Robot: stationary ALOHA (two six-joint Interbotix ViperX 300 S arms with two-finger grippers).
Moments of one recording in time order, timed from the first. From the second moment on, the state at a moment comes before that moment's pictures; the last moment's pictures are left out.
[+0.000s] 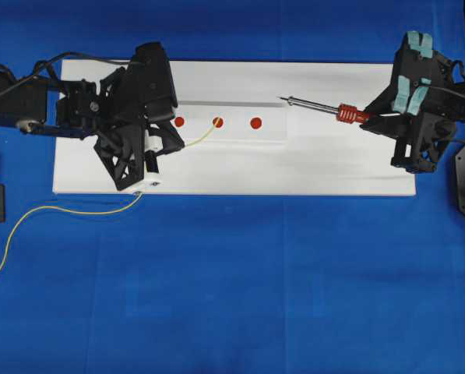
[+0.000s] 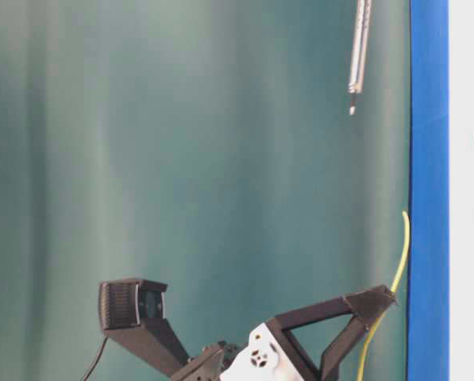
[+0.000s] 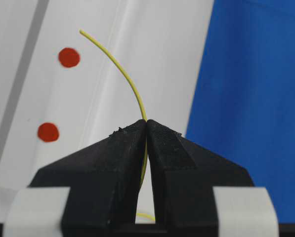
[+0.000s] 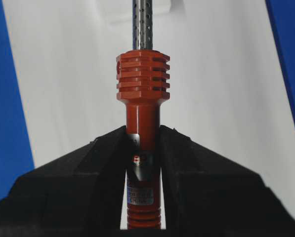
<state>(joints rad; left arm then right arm) 0.06 -0.18 0.69 0.00 0.20 -0.19 -0.23 -0.61 1.02 0.00 0.41 0.16</state>
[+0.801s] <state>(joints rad) -0.46 -0.13 0.90 0.00 -0.24 -0.27 0.38 -0.27 1.02 0.02 0.00 0.37</state>
